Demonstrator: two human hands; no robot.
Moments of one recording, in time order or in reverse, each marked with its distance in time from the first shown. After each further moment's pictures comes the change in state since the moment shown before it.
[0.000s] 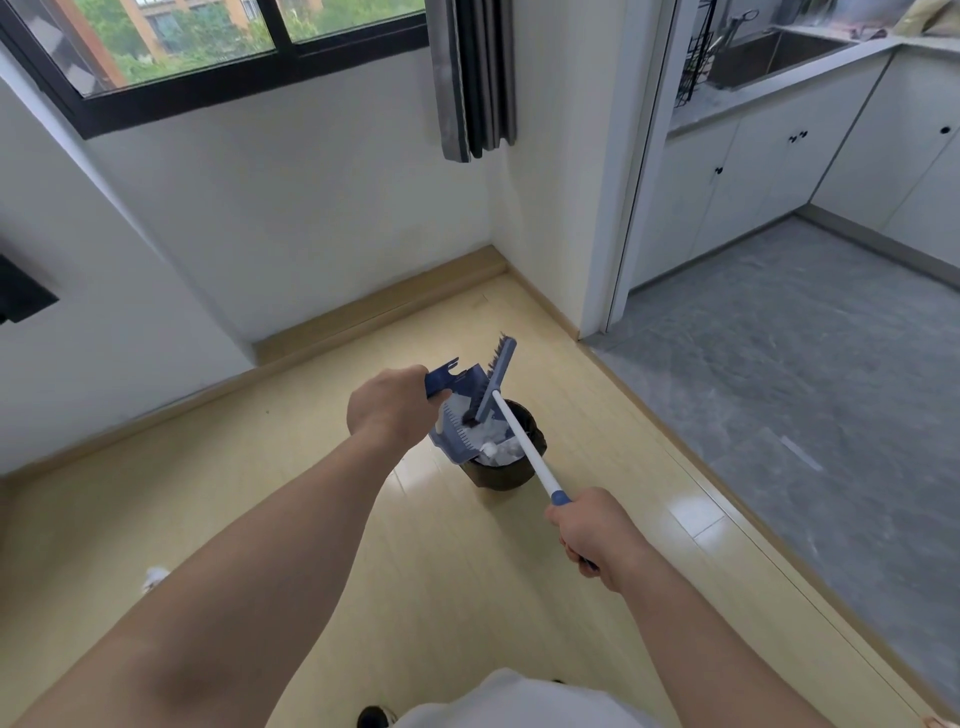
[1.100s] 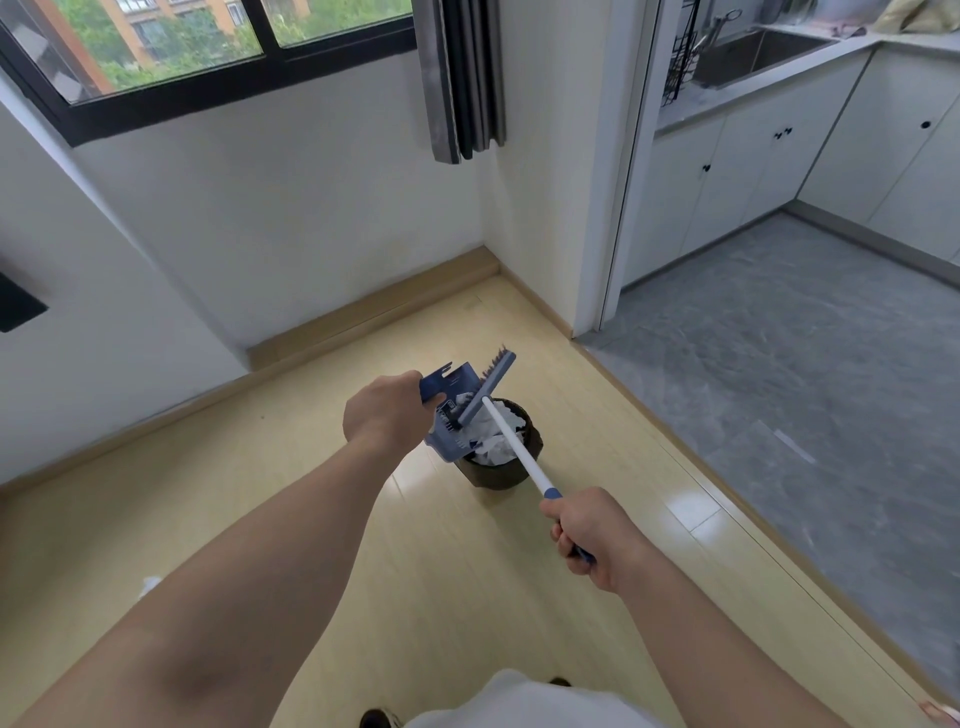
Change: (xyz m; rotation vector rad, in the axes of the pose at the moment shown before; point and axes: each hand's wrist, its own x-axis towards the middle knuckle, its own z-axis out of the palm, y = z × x) left_hand -0.004 -0.005 0.009 -0.005 -0.025 -0.012; right_hand -0.024 -0.004 -0.001 0.274 -0.073 0.093
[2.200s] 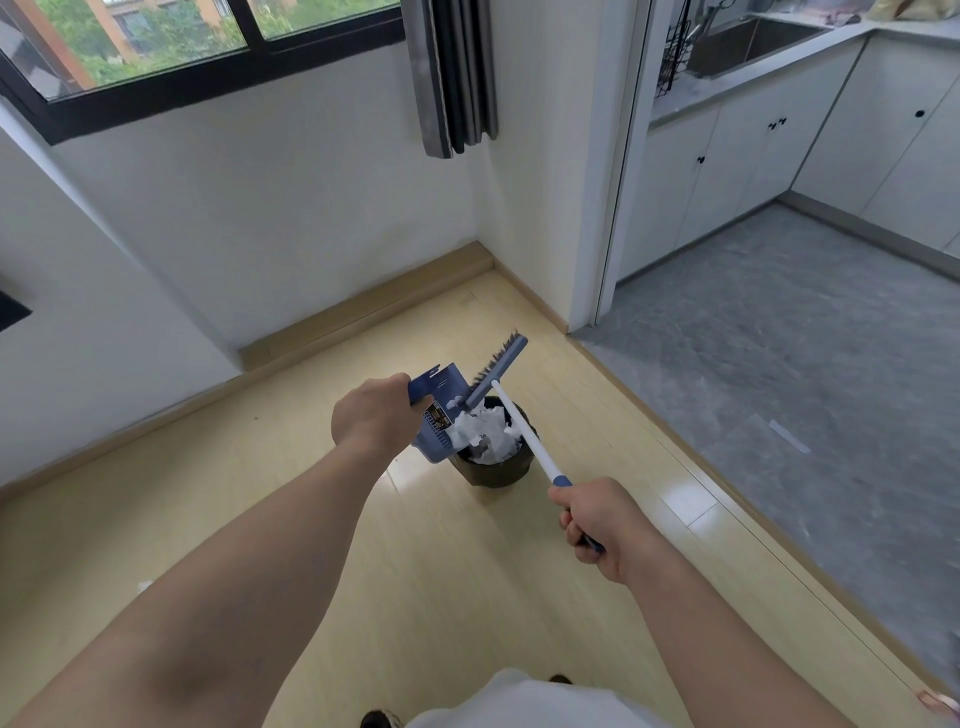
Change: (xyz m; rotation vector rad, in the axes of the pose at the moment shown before) left_hand 0.013 -0.007 0.007 0.047 -0.021 -0.008; right_hand 0.007 -0.014 -0.011 0.053 0.018 -0.013
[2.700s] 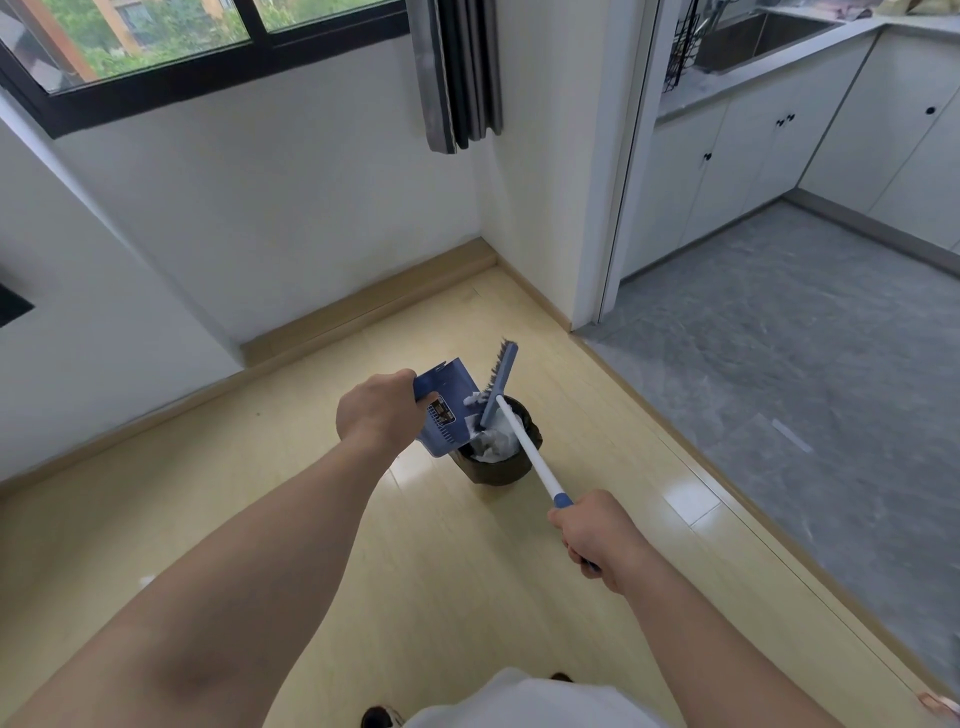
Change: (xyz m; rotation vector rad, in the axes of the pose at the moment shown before) left_hand 0.007 -0.002 0.002 -0.006 0.011 0.016; right_hand 0.035 0.023 0.006 -0.286 0.066 -0.063
